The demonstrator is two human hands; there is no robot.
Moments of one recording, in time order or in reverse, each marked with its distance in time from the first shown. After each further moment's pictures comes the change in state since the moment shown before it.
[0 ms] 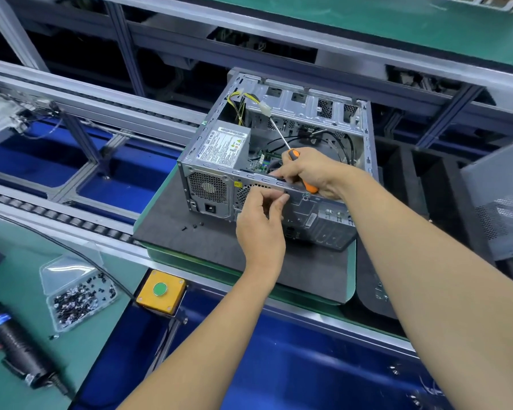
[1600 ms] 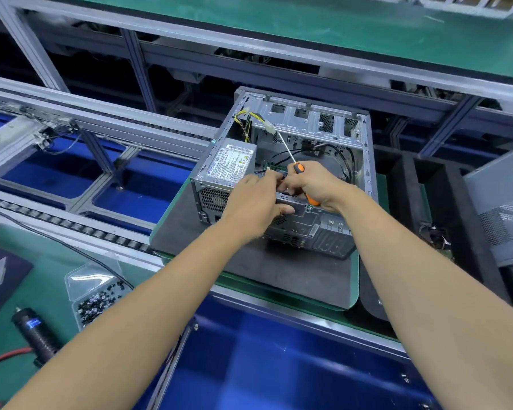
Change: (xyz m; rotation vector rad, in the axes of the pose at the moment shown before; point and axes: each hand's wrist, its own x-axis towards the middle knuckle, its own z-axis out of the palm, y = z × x) left_hand 0.089 0.031 -0.032 0.905 -0.554 0.530; right_hand 0.006 0.008 -0.003 0.020 0.042 -0.071
